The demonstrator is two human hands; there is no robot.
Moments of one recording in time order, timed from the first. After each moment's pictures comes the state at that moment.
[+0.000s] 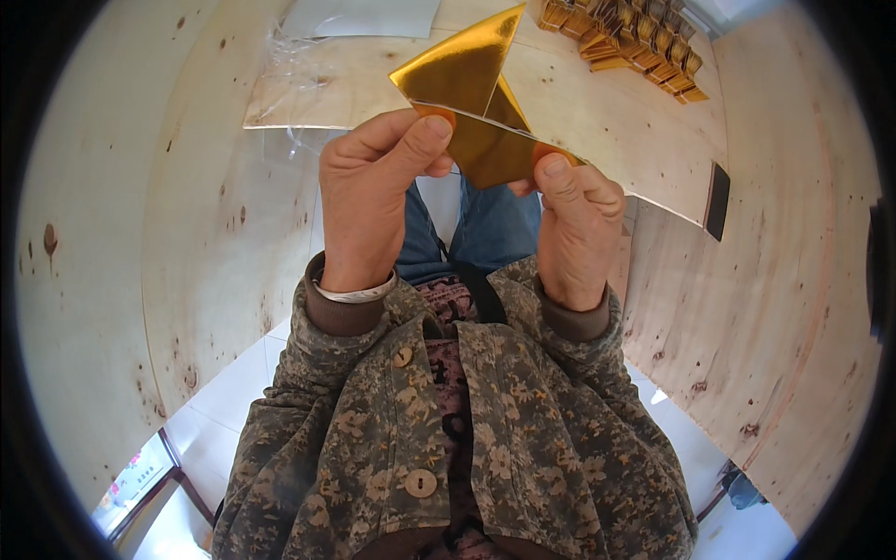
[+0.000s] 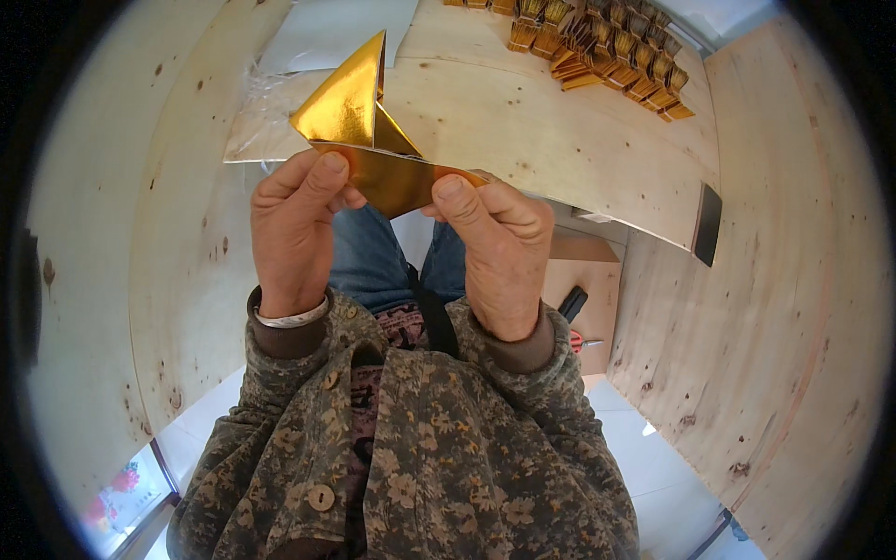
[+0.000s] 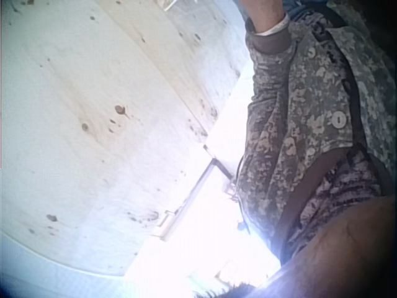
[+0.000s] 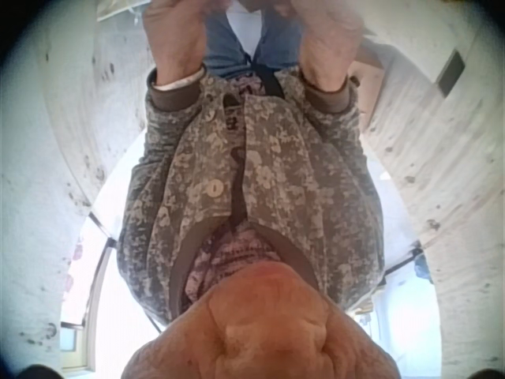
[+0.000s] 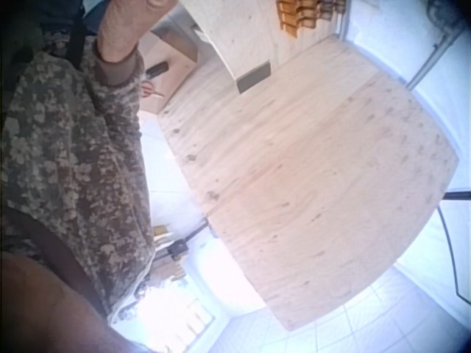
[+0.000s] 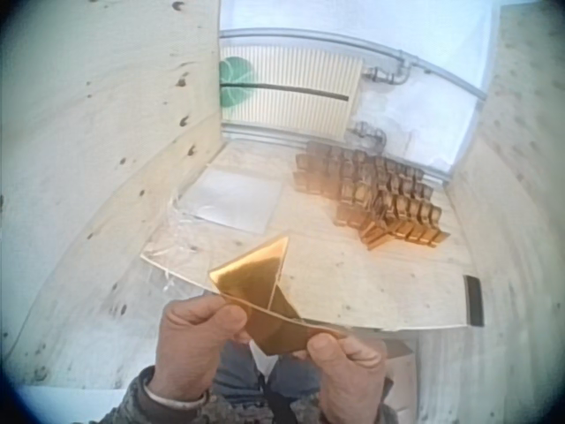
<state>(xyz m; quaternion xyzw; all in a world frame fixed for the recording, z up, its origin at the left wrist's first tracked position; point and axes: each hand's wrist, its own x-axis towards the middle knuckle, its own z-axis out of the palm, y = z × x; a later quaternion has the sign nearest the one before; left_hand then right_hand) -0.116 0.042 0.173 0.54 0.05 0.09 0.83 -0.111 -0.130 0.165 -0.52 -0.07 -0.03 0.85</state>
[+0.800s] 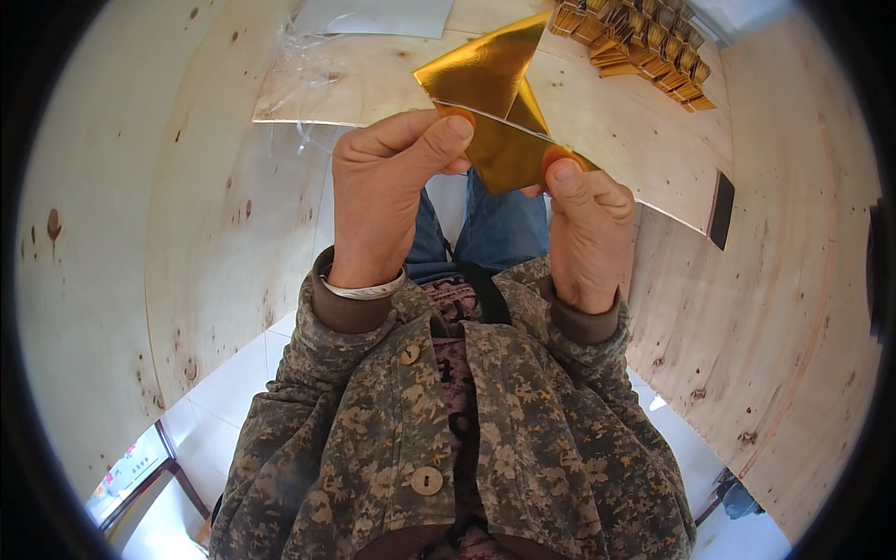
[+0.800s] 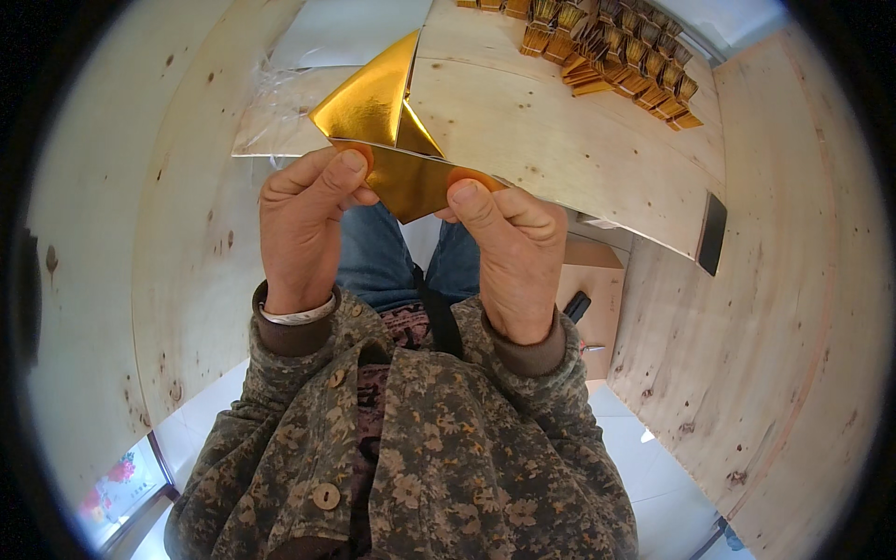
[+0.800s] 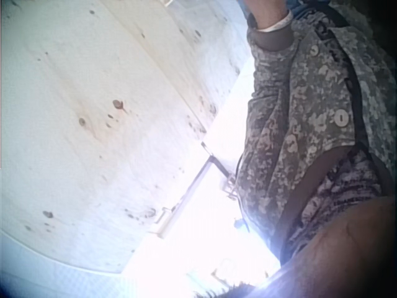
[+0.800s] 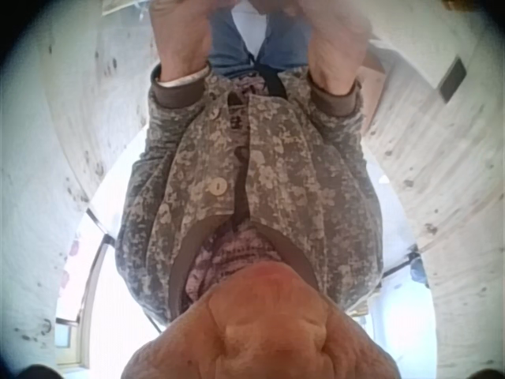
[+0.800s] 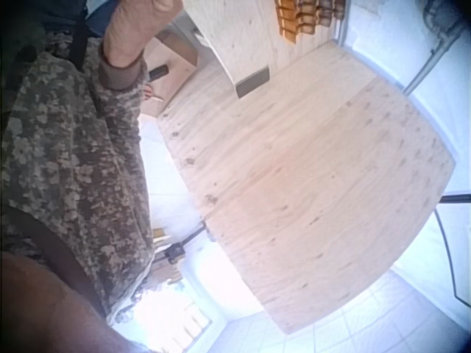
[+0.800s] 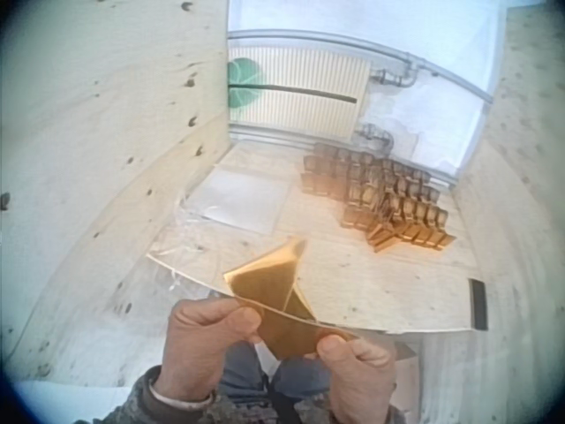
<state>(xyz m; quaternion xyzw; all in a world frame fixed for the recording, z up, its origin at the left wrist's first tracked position) -0.116 0.040 0.183 0.54 0.08 0.08 0.84 -0.111 -0.132 0.165 -0.52 -0.04 -0.02 0.86</state>
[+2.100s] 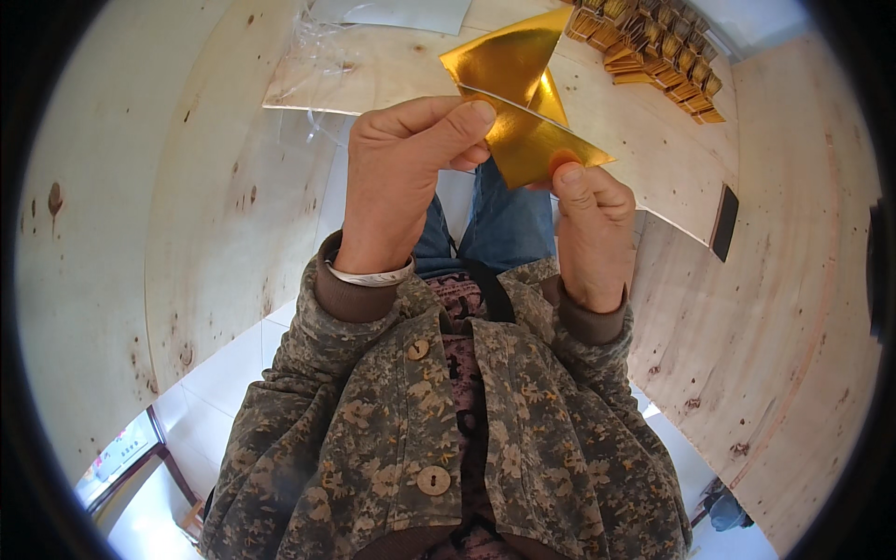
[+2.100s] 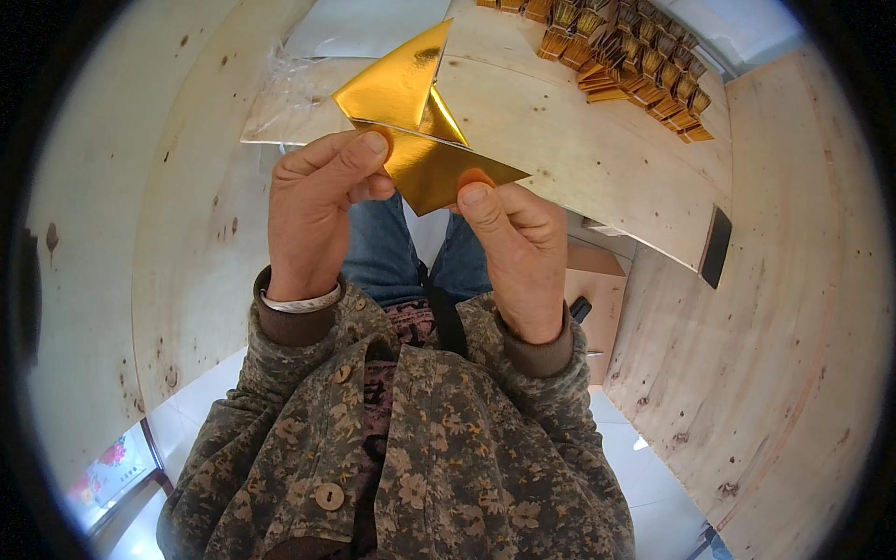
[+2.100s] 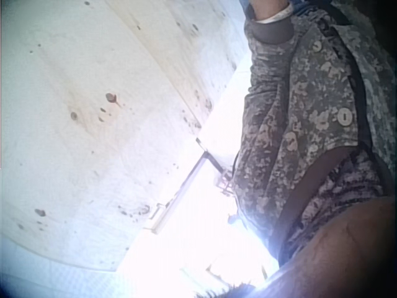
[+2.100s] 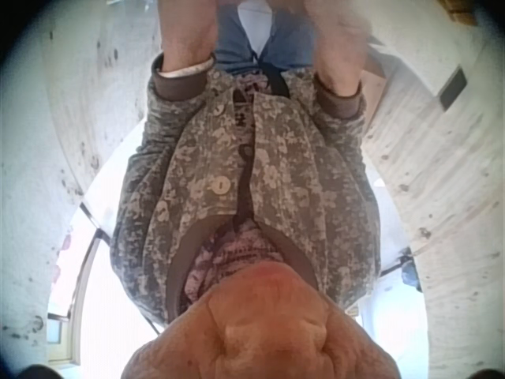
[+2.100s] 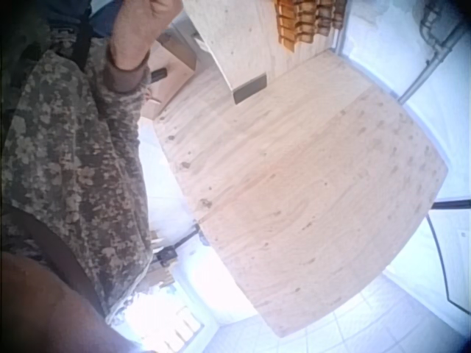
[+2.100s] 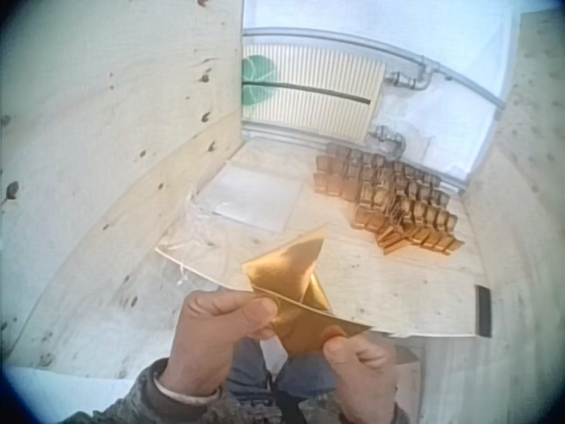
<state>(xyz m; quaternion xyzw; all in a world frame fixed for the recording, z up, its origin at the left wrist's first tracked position) -0.112 0.045 0.184 0.55 0.09 0.05 0.83 -0.110 -0.134 0.159 -0.57 -0.06 0.03 0.82</state>
